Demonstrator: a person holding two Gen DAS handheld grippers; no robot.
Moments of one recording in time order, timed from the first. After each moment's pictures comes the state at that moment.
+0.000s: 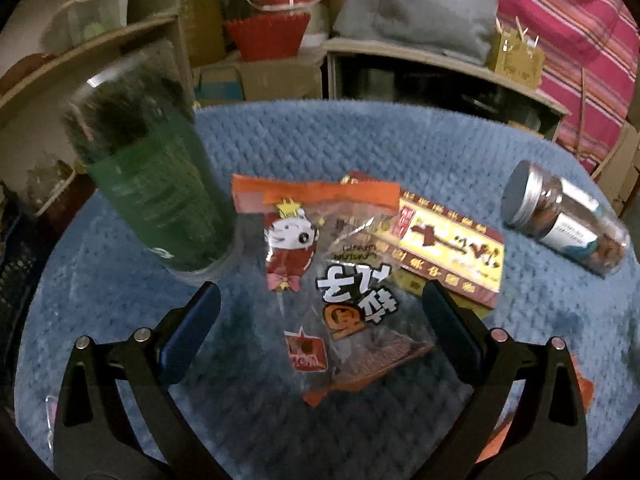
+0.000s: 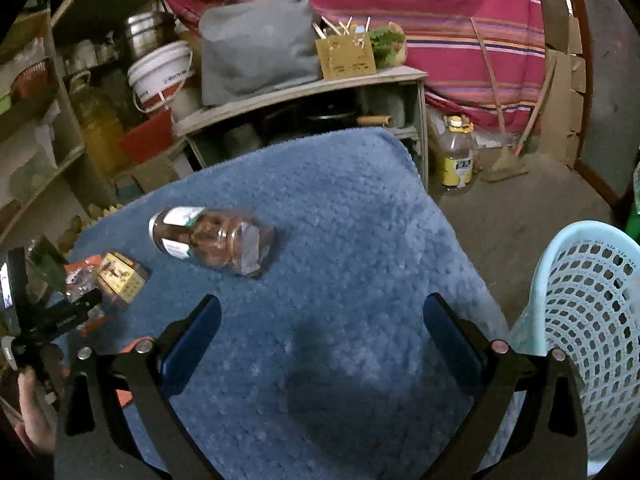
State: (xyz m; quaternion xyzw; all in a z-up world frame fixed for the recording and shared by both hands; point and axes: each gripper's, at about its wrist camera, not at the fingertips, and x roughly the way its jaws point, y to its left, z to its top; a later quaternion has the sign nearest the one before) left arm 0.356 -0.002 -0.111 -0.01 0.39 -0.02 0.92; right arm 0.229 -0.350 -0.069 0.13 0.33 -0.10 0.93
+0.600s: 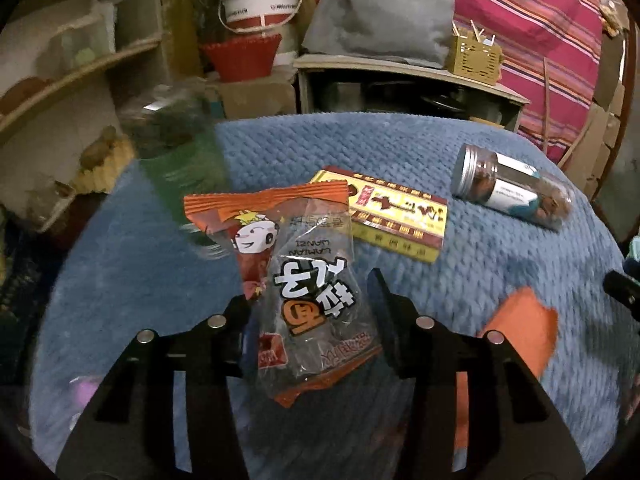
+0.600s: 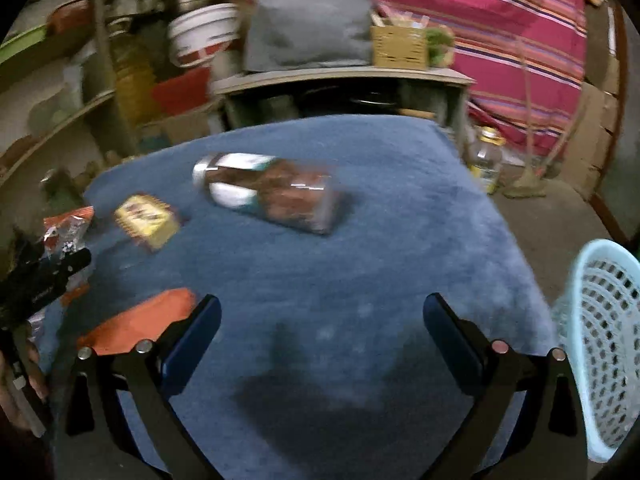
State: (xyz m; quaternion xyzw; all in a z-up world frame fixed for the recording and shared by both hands) left arm 0.281 0.008 -0.082 0.02 0.36 -0.07 0.93; right arm 0.228 -0.279 -0.074 0.07 0.36 -0.04 0.93
